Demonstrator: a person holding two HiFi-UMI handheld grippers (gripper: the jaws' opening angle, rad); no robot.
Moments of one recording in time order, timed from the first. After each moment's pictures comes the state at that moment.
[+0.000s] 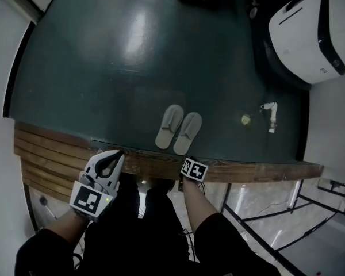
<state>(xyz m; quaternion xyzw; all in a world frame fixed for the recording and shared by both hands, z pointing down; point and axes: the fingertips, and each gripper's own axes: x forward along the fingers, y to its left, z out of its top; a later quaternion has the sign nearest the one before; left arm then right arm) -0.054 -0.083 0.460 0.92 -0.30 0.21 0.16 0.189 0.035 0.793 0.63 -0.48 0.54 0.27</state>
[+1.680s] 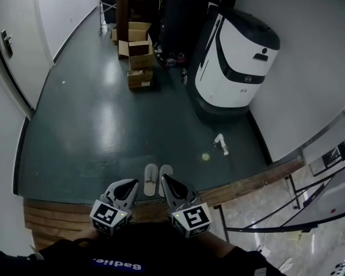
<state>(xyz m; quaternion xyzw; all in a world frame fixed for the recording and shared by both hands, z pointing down) -0.014 0.031 0.206 0.98 -0.18 0.08 0.07 0.054 0.057 0.160 0.63 -0.77 0.05 0.05</state>
